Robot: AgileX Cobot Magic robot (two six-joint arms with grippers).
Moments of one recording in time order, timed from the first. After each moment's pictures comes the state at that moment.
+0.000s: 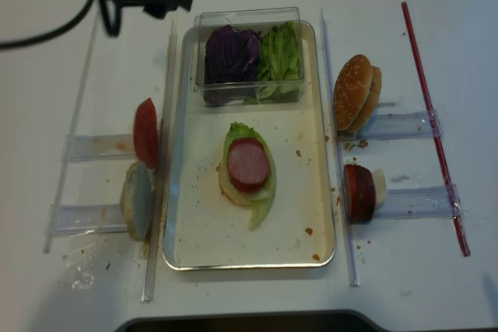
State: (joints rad) left arm -0.44 1.52 -1.54 0.18 1.00 -0.06; right arm 0.06 -0.02 -0.48 0.11 1.13 -0.12
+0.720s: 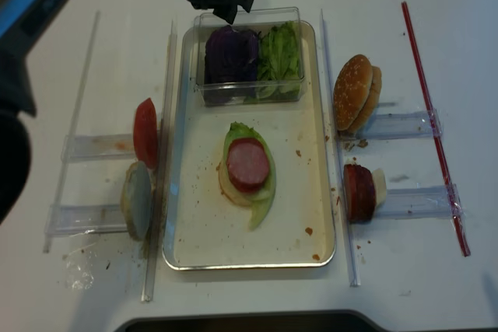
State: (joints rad) left arm -0.44 2.00 -1.90 0.06 1.08 0.01; right arm 0.06 -0.02 -0.48 0.11 1.13 -0.12
